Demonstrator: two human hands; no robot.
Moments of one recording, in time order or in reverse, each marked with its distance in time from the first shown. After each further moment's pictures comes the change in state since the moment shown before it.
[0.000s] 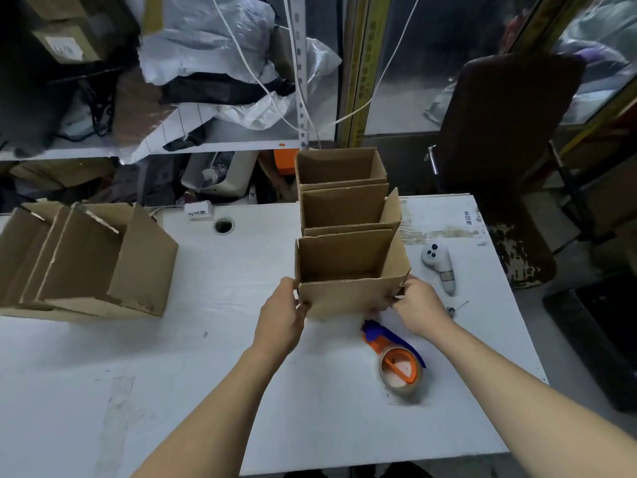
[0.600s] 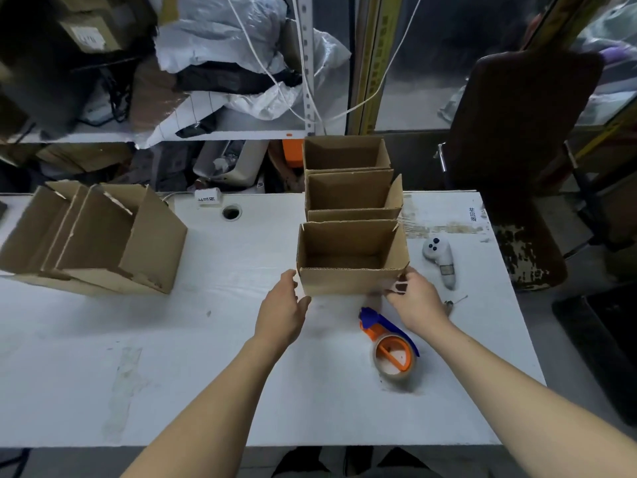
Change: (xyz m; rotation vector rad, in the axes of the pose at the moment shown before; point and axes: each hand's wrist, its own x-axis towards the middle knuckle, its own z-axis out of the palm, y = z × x) left_hand -0.018 -0.004 0.015 0.073 0.021 -0.051; right_hand -0.024 0.002 -0.002 0.024 0.029 0.012
